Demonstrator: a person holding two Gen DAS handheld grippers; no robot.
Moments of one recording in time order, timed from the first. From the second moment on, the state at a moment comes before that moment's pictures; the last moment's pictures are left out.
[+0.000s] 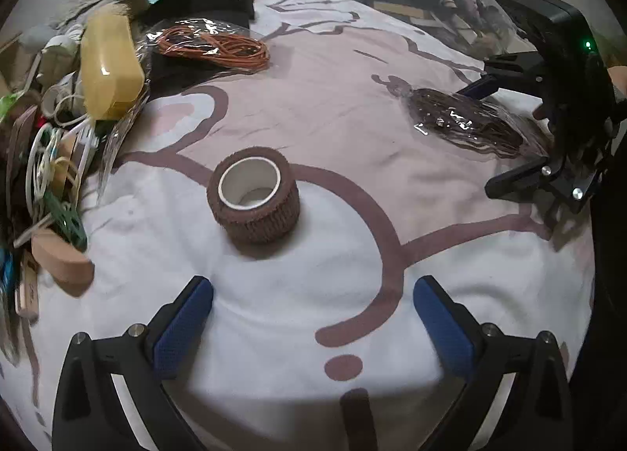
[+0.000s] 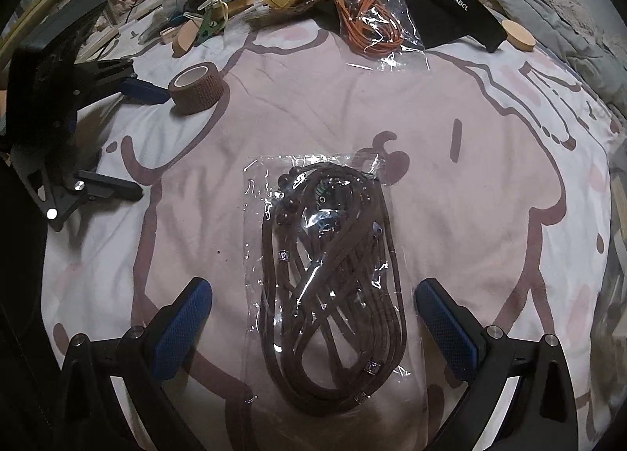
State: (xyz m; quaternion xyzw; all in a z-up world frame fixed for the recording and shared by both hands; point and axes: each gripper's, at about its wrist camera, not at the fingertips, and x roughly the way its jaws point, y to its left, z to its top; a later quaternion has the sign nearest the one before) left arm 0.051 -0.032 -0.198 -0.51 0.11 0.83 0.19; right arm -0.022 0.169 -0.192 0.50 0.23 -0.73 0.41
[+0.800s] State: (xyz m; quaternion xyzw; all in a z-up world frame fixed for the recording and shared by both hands) left arm 0.013 -0.044 -0.183 -0.52 0.01 0.84 0.13; right arm -0.045 0.163 -0.187 0.56 0.19 -0.70 0.40
